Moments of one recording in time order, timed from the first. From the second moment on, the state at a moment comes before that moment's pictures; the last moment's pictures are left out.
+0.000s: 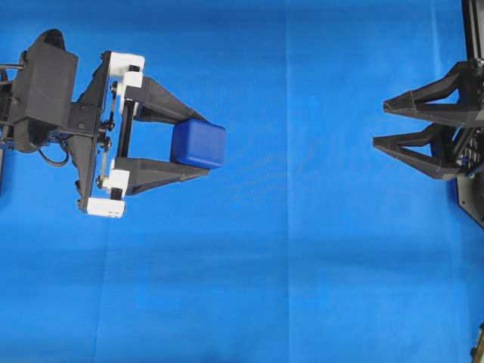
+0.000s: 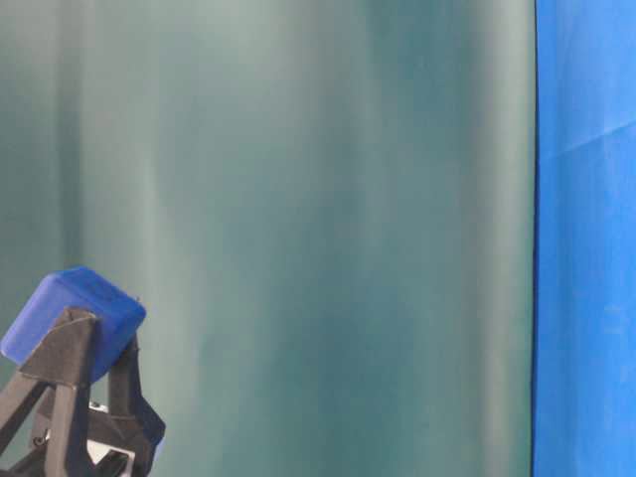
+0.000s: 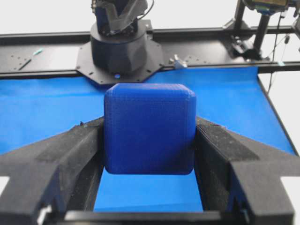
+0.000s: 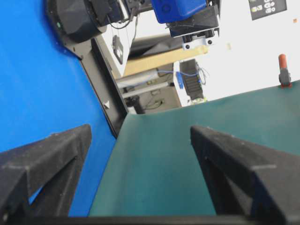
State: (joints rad) left arm -0.08 -0.41 0.64 0.02 -0.11 -0.01; right arm -0.02 -0.92 1.05 -0.69 -0.13 -0.39
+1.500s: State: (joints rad) left arm -0.08 -0.41 0.64 0.02 -0.11 -0.01; right arm -0.02 -0.36 0.61 -0.83 -0.23 -0.39
